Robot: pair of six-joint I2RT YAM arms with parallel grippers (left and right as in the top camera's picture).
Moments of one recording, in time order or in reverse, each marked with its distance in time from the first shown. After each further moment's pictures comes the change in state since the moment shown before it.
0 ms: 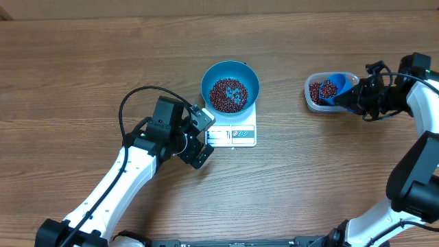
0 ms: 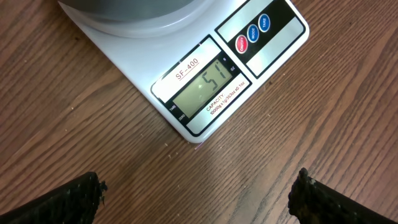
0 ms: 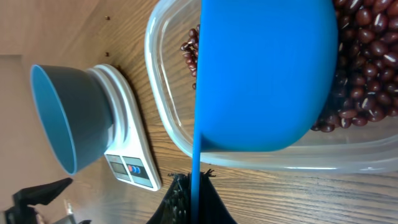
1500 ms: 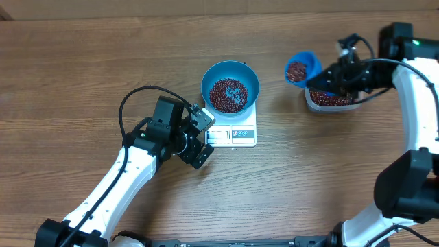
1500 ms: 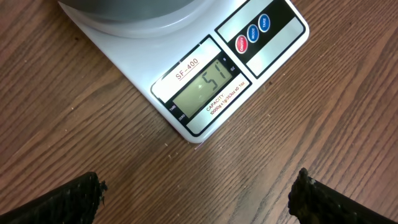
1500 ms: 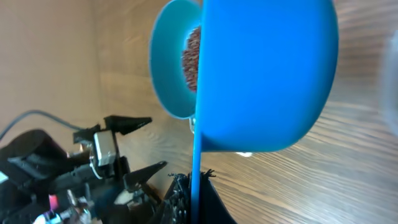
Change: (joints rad) left arm 0.000 0.000 0.000 0.000 0.000 0.000; right arm 0.234 -0.048 0.298 -0.337 -0.157 -0.098
